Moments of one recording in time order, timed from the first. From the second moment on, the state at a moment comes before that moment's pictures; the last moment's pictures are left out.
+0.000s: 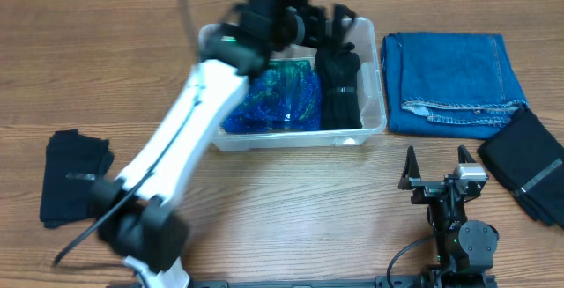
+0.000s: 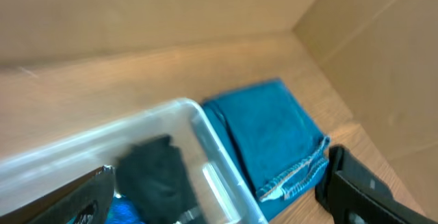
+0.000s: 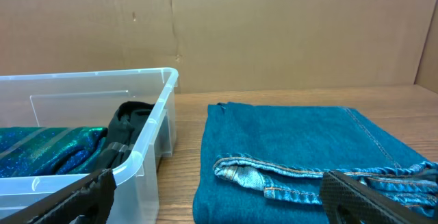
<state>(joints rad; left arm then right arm) -0.43 1.83 1.84 -0.50 0.36 -0.35 -0.01 0.01 0.02 -0.04 -0.02 0.05</state>
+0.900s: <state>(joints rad) 0.46 1.48 1.77 -1.48 0.01 -0.10 -0.01 0.01 0.02 -0.03 -0.02 0.05</state>
